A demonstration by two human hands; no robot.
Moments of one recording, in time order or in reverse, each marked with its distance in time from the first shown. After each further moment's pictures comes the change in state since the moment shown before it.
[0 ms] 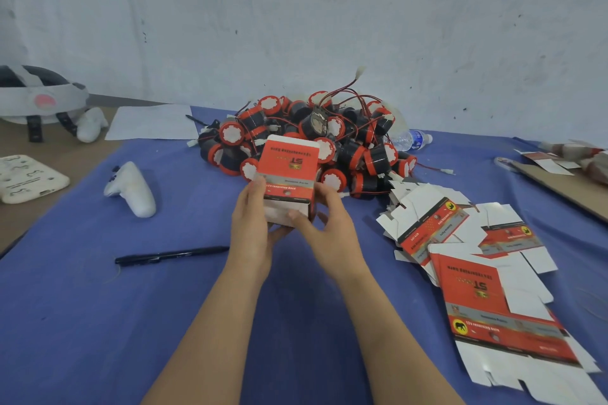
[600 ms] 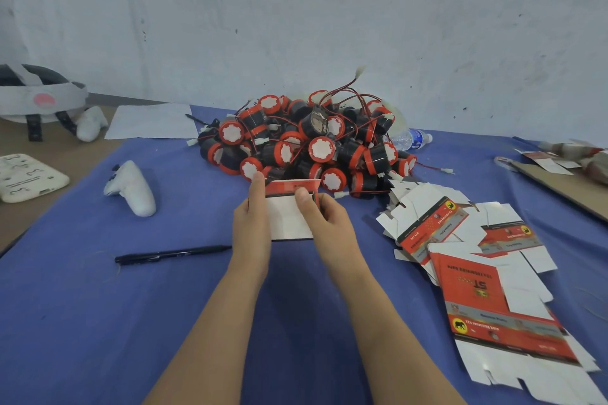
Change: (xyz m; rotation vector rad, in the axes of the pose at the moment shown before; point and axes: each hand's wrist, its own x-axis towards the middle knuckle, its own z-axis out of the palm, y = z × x) left_hand 0.001 -0.001 0.002 0.197 0.110 0.011; right_hand -0.006 -0.025 0.002 0.195 -0.003 0.149
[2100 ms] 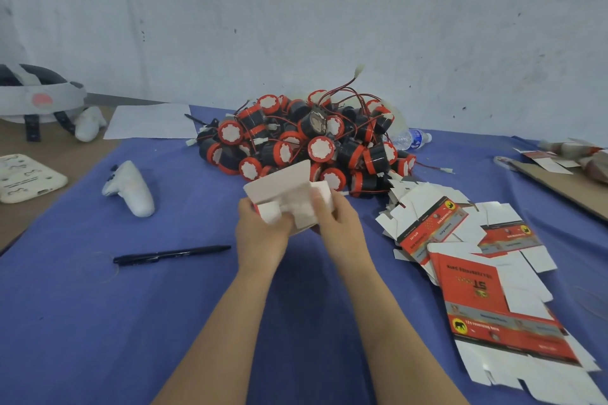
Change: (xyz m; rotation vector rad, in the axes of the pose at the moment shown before) left_hand 0.006 -0.019 0.003 0.392 0.078 0.091; right_hand 0.016 0.024 -0.013 -0.122 0.126 0.077
